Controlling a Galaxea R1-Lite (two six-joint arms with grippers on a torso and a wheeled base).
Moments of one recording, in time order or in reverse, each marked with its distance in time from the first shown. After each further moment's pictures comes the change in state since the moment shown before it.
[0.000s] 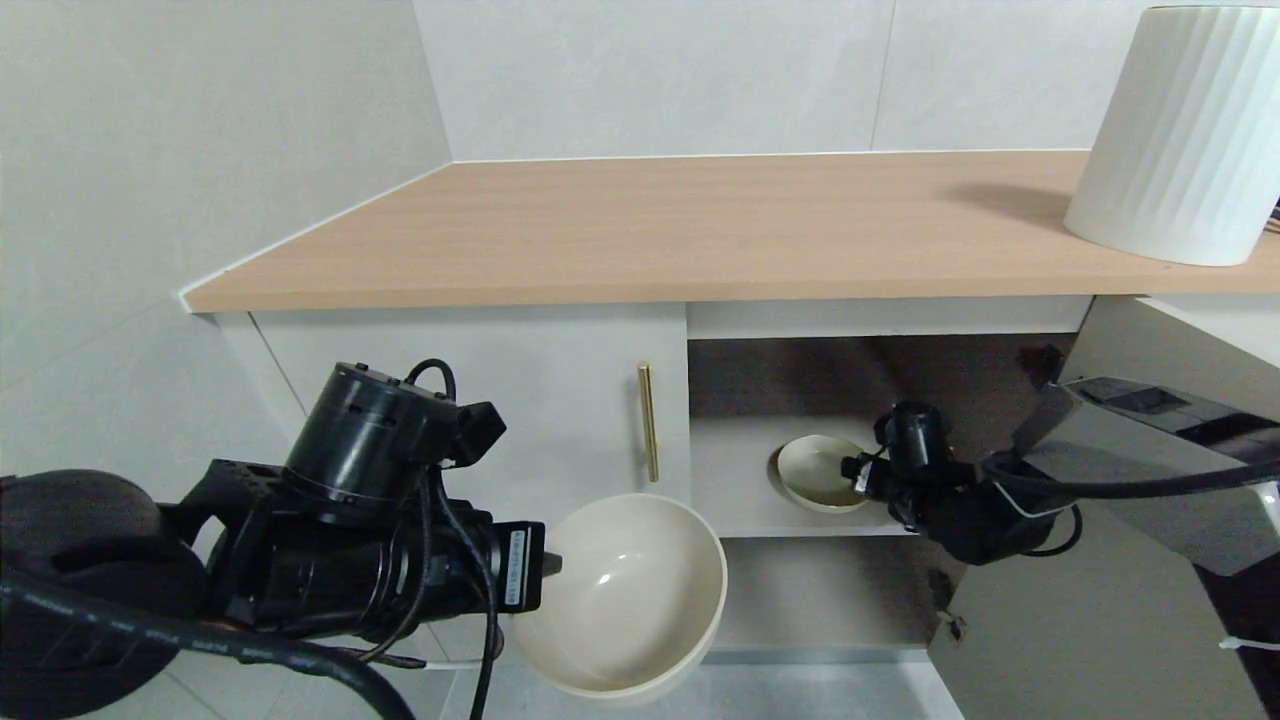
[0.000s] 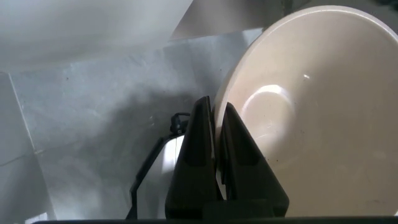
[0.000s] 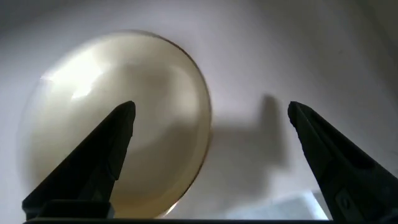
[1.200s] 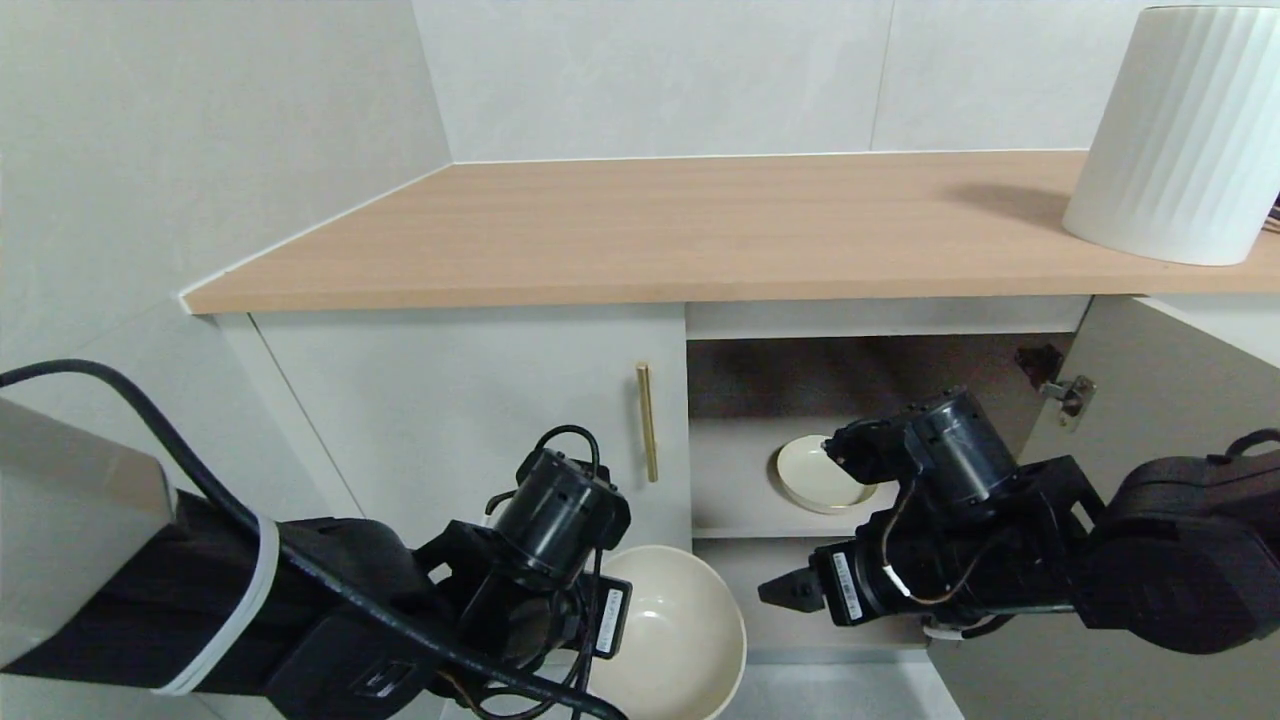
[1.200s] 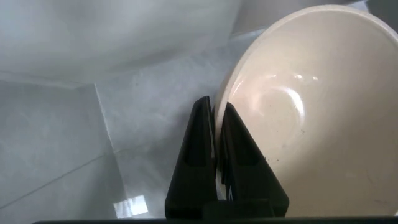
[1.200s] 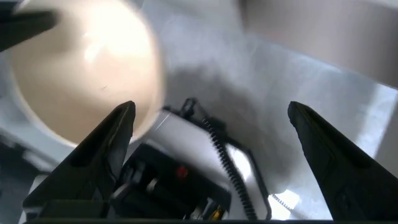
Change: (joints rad) left arm -0.169 0.276 -0.020 -0.124 0.368 0.101; right arm 0.394 -0.639 0.304 0.599 0.435 -0.121
